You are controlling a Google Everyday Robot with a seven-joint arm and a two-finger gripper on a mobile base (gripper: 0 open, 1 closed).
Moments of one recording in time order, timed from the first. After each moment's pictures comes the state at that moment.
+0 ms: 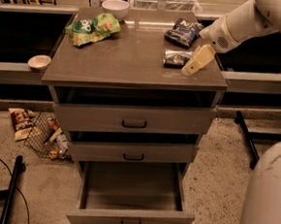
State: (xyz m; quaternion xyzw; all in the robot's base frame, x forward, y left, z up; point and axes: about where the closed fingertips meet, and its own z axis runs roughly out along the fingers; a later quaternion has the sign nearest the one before) arm 0.722 -0.155 0.892 -0.54 0.76 0.11 0.34
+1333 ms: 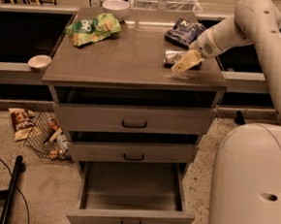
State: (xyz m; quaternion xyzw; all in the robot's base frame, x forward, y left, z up) arm 0.785 -0.151 0.837 -0.48 0.79 0.14 0.34
